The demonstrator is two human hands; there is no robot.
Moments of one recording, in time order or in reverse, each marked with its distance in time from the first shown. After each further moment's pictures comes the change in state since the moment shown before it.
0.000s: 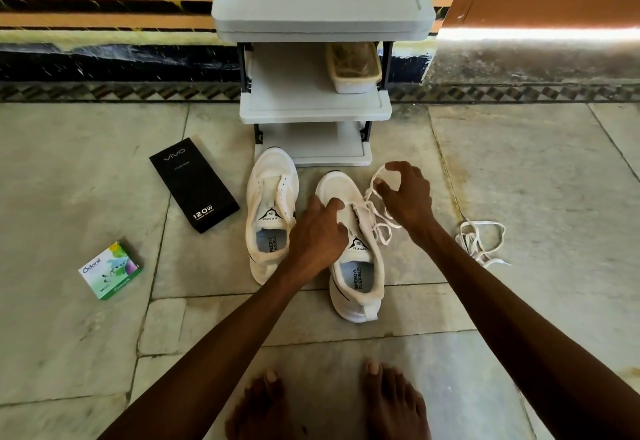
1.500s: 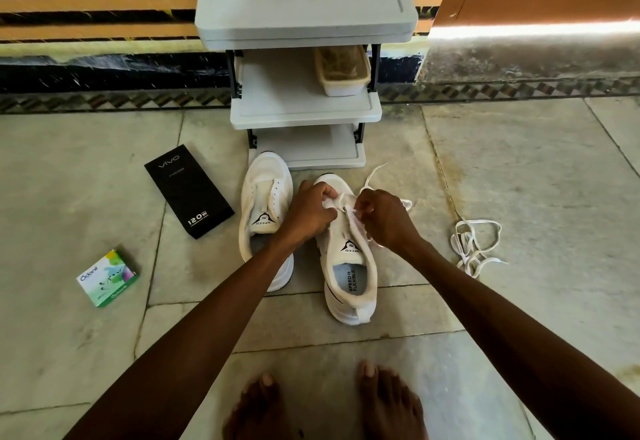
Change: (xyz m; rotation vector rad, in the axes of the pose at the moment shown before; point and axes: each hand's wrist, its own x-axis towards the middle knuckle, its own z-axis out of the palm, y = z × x) left_hand 0.059 -0.018 0.006 -0.313 -0.019 -0.016; right_hand -0.013 0.013 0.013 -0.207 -0.254 -0.291
